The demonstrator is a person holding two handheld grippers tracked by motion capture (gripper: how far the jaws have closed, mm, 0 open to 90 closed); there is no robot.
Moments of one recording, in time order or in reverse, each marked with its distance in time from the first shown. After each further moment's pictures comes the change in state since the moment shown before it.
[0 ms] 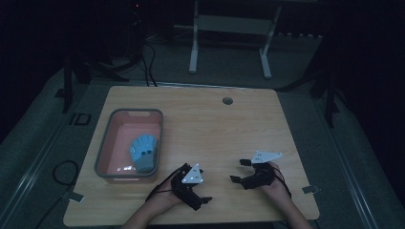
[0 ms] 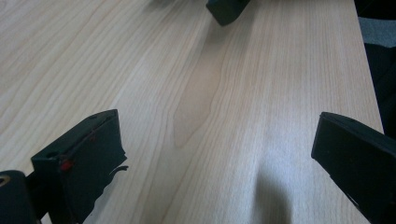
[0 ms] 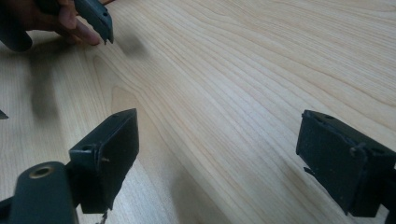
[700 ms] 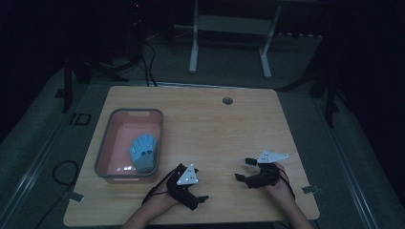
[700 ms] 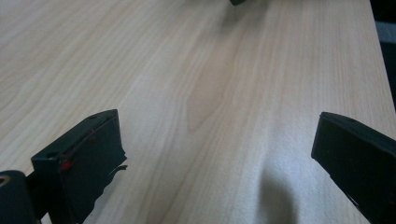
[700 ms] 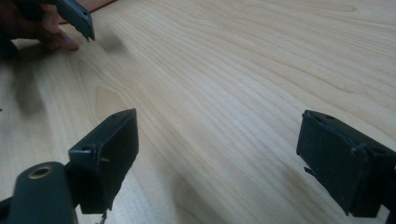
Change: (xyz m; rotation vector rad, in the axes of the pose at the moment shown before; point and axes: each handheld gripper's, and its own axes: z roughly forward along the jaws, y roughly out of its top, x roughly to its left) left arm 0.002 -0.009 -0.007 -0.037 0.058 -0.023; right arm -0.008 -0.008 -0.011 -0.039 -0.048 0.029
